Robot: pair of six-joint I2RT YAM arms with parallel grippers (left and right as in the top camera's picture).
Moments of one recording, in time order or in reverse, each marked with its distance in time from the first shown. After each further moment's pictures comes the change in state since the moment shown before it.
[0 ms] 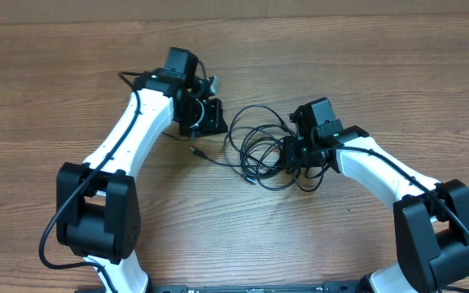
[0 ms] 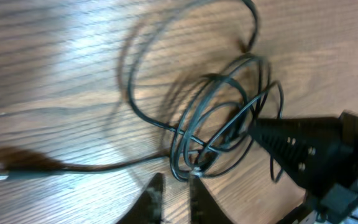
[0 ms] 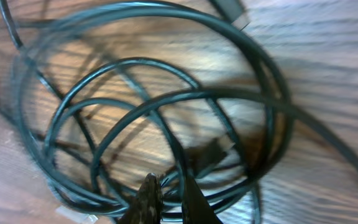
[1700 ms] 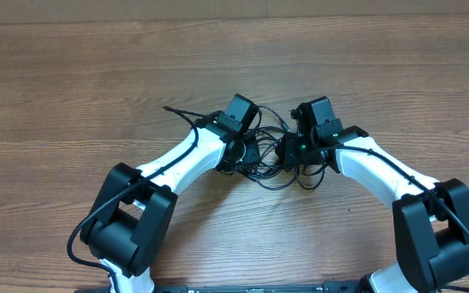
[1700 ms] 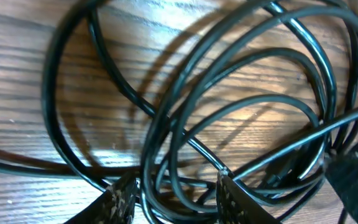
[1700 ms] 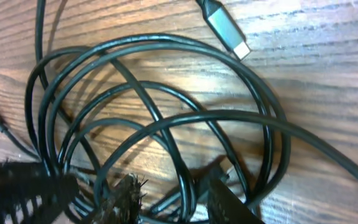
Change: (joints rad) left arm -0.318 0.000 -0.264 0.313 -0.355 -0.480; right arm 0.000 0.010 -0.001 0.056 0.023 0.063
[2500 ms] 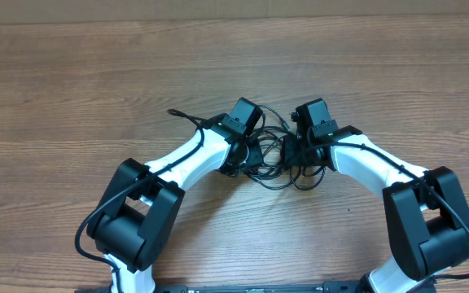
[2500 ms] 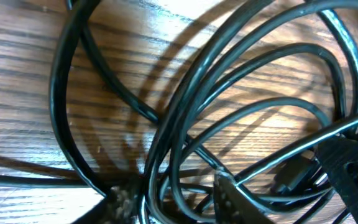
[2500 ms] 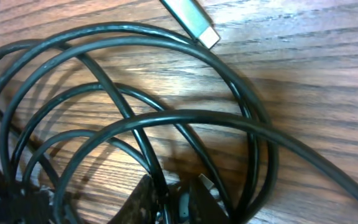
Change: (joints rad) left arm -0.013 0.038 0.000 0.024 0.008 -0.064; right arm -0.002 0.062 0.000 0.009 0.072 0.000
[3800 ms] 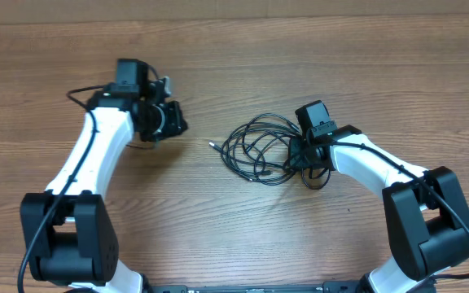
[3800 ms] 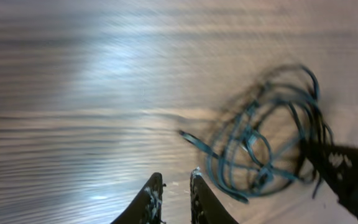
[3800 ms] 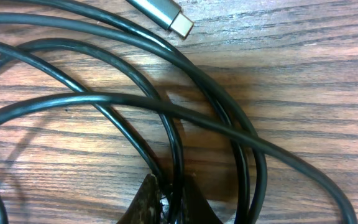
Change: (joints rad) left arm 0.552 -0.195 0.079 -0.219 0.240 0.562; right arm 0.003 0.002 0.006 -0.085 0.161 0.000
